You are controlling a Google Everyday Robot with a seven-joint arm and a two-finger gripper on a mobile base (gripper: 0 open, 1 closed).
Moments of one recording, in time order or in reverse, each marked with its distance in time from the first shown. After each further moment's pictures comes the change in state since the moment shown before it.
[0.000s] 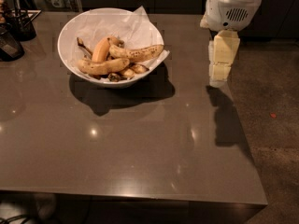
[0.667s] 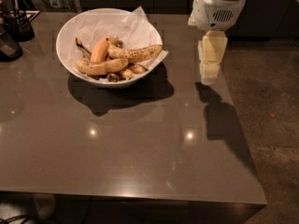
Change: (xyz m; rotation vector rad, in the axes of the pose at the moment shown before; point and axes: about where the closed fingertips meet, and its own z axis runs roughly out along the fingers) arm -0.021 -0.014 0.009 0.028 -0.002 -0.080
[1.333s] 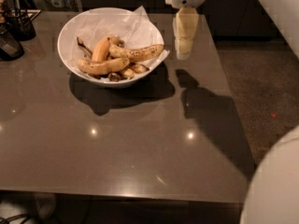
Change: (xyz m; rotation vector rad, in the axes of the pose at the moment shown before) arm -0.048 -0.067 -0.007 0.071 -0.008 -0.065
